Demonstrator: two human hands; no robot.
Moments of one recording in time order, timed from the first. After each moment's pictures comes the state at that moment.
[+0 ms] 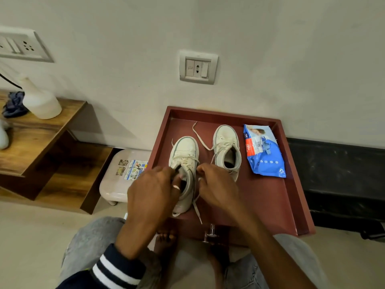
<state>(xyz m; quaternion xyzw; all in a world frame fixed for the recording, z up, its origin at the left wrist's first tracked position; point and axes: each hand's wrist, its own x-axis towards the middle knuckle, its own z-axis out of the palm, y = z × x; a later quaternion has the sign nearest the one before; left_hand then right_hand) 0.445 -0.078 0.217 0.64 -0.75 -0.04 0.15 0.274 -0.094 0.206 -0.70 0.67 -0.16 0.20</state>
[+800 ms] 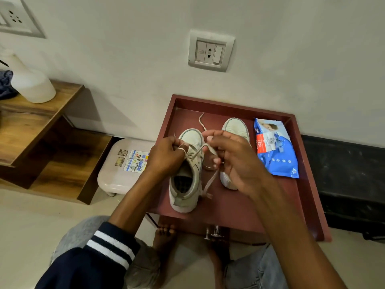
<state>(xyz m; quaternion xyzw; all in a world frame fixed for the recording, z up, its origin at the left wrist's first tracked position) 0.437 -0.167 0.205 0.66 -0.56 -0.41 0.28 0.272 -0.130 0.253 -0.37 0.50 -0.46 0.63</state>
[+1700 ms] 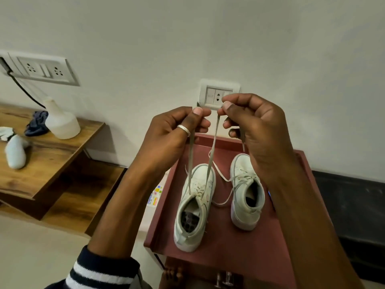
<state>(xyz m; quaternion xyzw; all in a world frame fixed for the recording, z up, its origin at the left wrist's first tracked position) 0.450 -0.173 0.345 0.43 -0.59 -0.45 0.51 0.281 -0.174 0.361 -0.52 0.45 -0.60 0.41</state>
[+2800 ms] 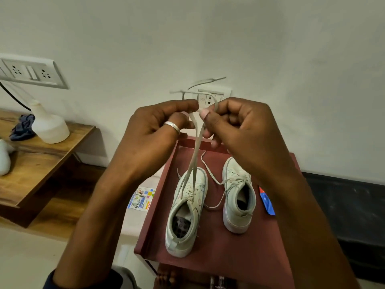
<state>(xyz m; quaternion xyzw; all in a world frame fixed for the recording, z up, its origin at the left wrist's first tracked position) 0.453 -0.165 0.367 0.45 -0.63 -0.37 0.51 0.287 -0.150 0.386 -0.66 0.48 -0.50 0.29</state>
